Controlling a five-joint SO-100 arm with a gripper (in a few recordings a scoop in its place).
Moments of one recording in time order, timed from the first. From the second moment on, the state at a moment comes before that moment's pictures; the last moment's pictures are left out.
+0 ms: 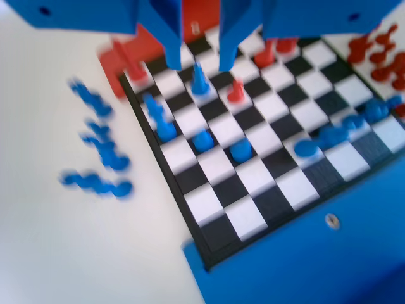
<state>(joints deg) -12.6 96.2 115.0 60.9 -49.2</state>
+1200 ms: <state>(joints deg) -14.9 81.6 118.2 49.7 -51.7</state>
